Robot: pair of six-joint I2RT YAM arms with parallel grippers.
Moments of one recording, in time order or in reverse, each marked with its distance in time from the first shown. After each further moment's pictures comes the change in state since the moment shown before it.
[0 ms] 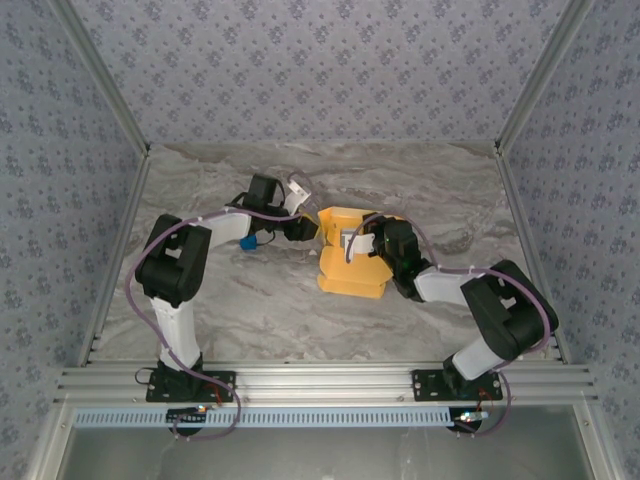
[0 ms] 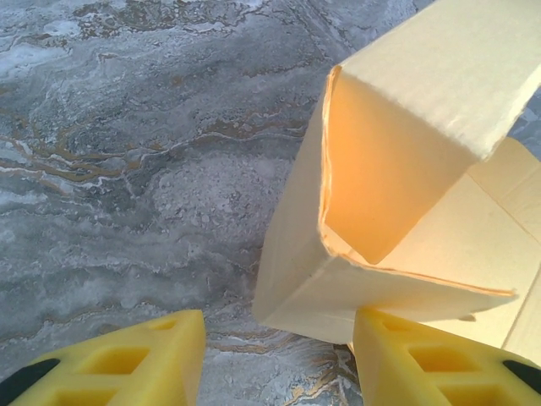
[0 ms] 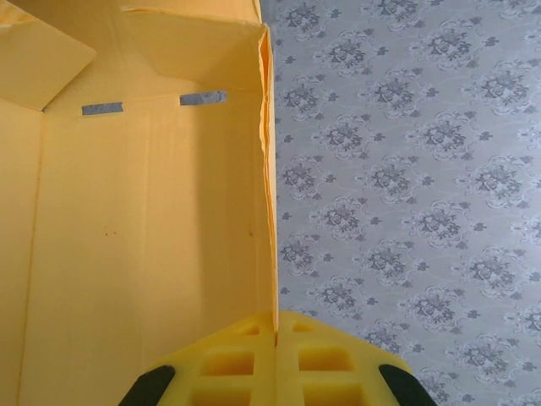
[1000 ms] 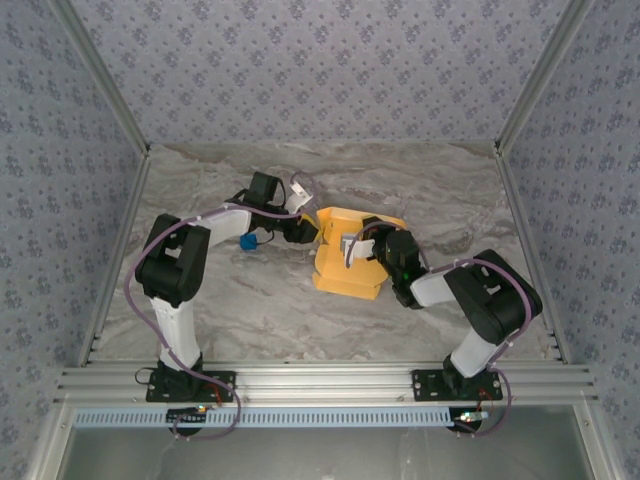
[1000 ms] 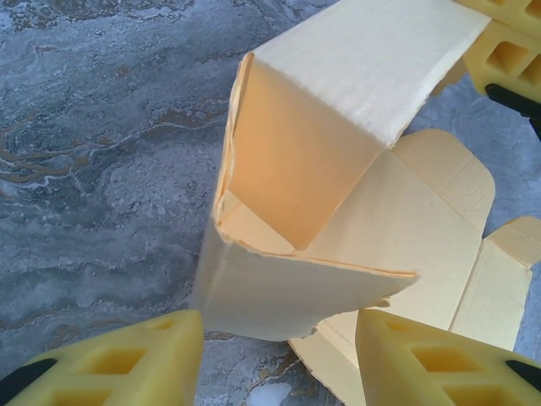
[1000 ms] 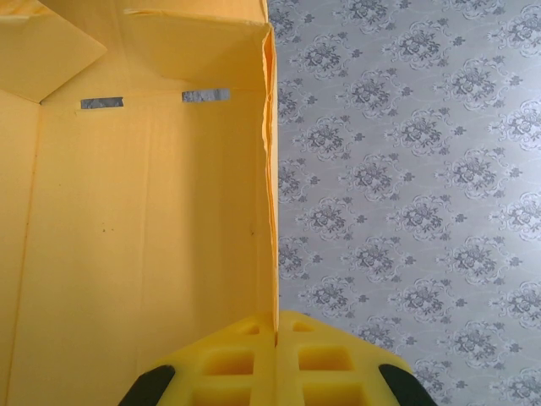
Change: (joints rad) left arm 0.000 0.000 0.039 -0.116 0.066 0.093; right arm 0.002 0.106 -0.076 0.267 0.003 0.019
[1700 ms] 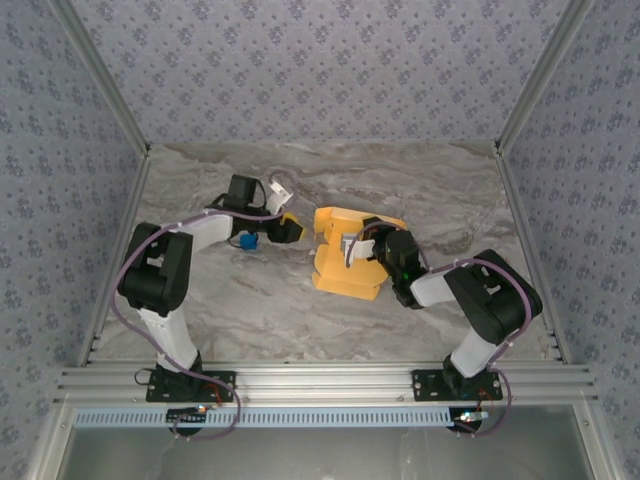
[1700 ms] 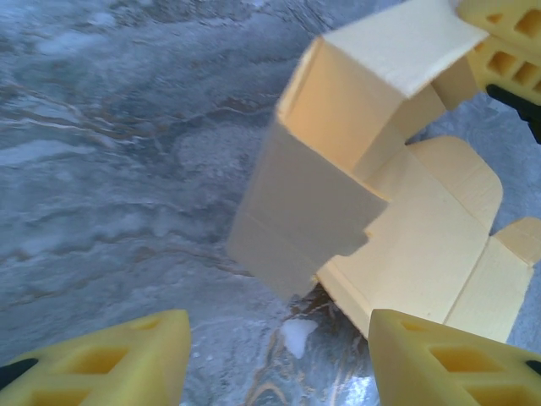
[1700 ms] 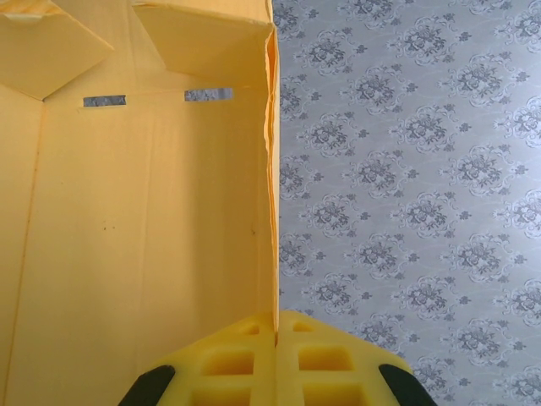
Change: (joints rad) left arm 0.103 -0.113 -0.131 0.066 0.001 -0.040; right arm -0.001 0.000 0.000 -0.010 0.008 0.001
